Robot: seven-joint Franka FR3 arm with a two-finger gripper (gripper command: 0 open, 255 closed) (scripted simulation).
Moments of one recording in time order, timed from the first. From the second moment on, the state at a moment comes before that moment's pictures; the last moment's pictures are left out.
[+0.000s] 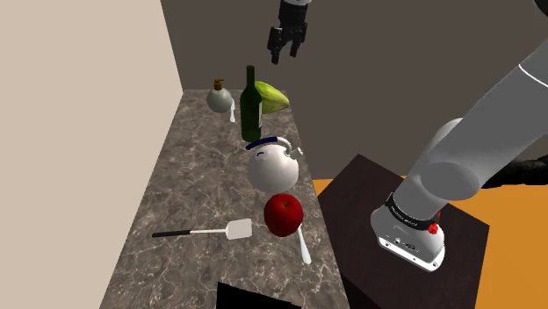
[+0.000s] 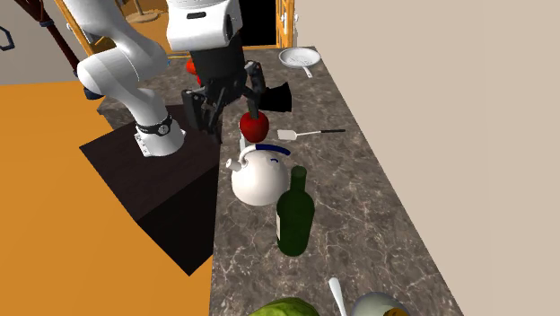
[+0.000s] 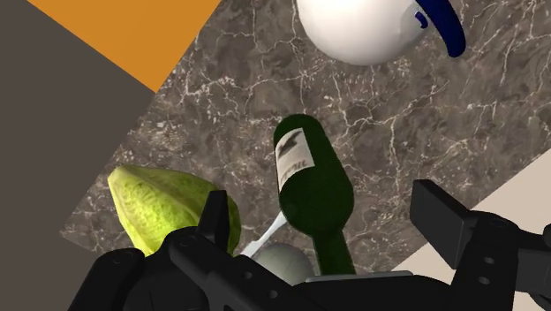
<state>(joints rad) 0.04 -0.18 -0.05 -2.00 -0.01 1.95 -0.03</state>
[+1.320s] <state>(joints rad) 0.05 0.25 -0.04 -1.70 0.08 2.04 -0.07</state>
